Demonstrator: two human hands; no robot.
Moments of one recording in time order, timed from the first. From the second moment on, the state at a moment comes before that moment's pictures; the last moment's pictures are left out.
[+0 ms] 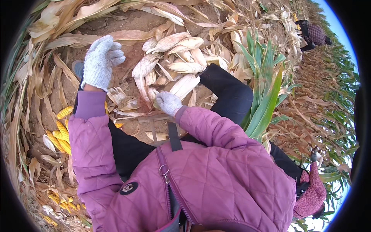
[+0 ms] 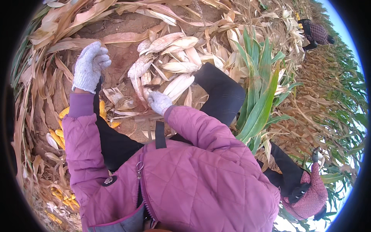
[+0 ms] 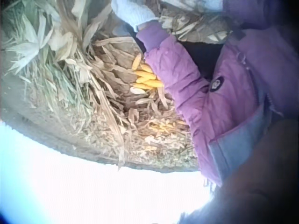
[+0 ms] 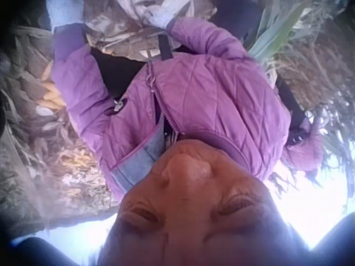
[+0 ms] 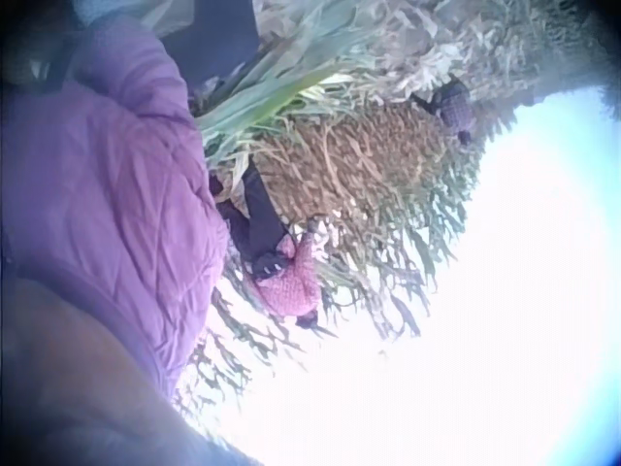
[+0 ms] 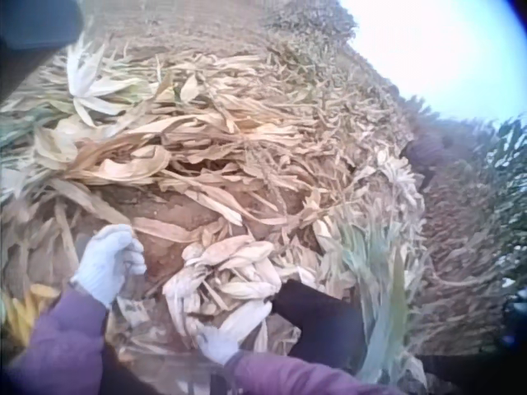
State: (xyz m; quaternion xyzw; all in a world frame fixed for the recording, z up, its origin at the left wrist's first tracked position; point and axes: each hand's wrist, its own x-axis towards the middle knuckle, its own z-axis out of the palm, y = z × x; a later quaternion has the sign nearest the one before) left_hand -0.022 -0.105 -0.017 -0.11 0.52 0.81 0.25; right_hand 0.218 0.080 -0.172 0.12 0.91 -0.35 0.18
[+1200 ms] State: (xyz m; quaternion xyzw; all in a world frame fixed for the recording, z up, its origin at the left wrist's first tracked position) left_hand -0.003 -0.009 0.017 -0.08 0.61 0.72 0.32; right_hand 0.139 0.315 -0.310 0.49 0.71 -0.49 0.15
